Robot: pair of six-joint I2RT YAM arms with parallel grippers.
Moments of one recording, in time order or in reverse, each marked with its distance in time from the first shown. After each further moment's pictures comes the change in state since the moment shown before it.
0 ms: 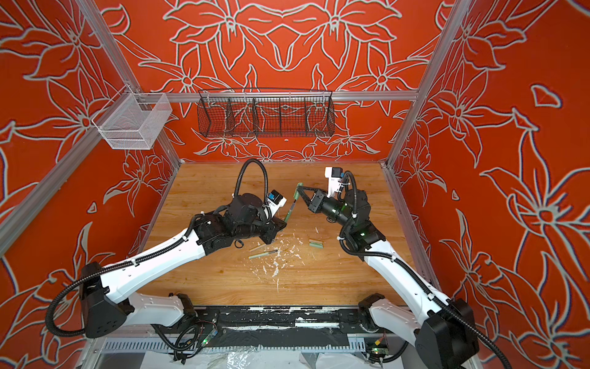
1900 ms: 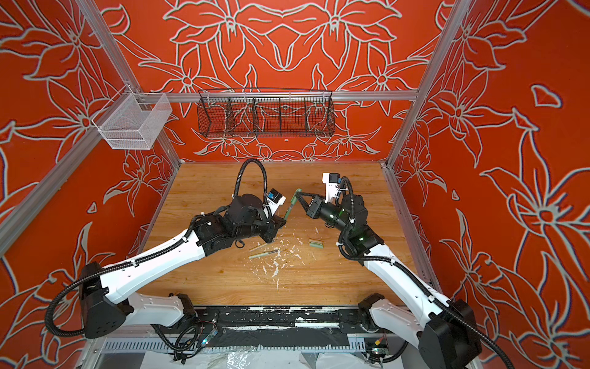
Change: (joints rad) left arm -0.004 -0.007 -0.006 0.030 -0.079 0.002; right arm 0.045 -0.023 -0.056 -0.001 0.039 -0.013
